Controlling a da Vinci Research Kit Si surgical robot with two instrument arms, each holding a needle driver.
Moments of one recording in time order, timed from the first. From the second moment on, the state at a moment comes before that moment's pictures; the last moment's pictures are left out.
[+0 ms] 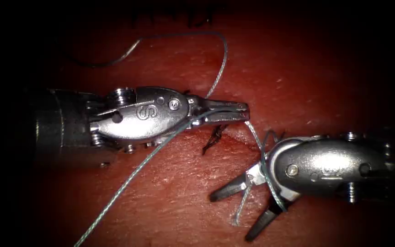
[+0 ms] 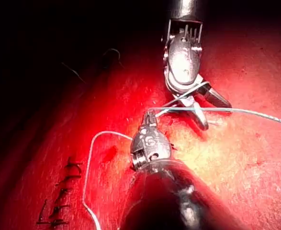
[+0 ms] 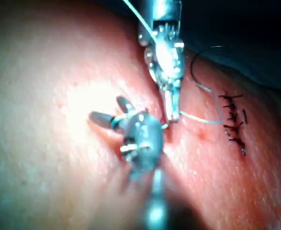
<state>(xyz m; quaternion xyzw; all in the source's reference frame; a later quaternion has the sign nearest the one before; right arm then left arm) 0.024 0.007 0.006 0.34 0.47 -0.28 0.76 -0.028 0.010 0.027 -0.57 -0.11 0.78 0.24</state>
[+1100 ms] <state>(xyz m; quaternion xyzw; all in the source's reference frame) 0.024 0.005 0.010 0.34 0.34 -0.35 0.80 -0.026 0.008 0.026 -0.58 -0.11 0.78 0.23</state>
